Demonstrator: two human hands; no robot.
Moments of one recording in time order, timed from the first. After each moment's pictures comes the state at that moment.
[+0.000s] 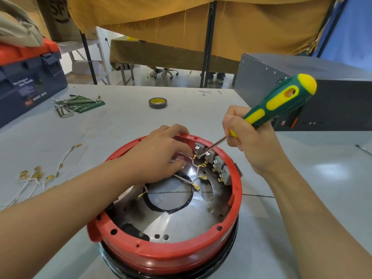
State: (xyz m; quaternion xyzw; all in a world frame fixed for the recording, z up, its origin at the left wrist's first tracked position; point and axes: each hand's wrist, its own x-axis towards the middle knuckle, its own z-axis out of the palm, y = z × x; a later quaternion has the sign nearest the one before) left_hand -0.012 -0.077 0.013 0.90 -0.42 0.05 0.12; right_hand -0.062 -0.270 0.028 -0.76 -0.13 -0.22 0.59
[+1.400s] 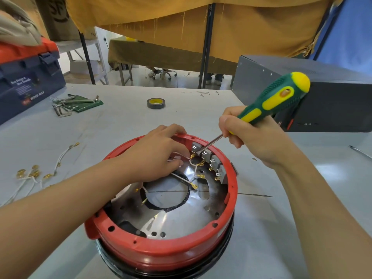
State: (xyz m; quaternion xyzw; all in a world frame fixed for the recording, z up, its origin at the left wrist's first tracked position) left_hand -0.012 -0.077 0.013 0.90 -0.42 0.05 0.12; right_hand -0.067 -0.284 0.045 -0.83 -0.13 -0.16 0.51
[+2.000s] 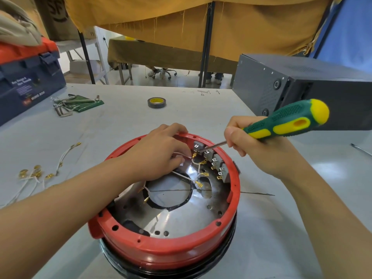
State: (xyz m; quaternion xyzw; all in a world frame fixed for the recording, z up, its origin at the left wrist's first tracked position) left_hand -0.012 -0.077 0.012 0.90 -0.42 0.06 0.13; right_hand -0.088 -0.284 0.037 -0.86 -0.16 -0.18 0.44
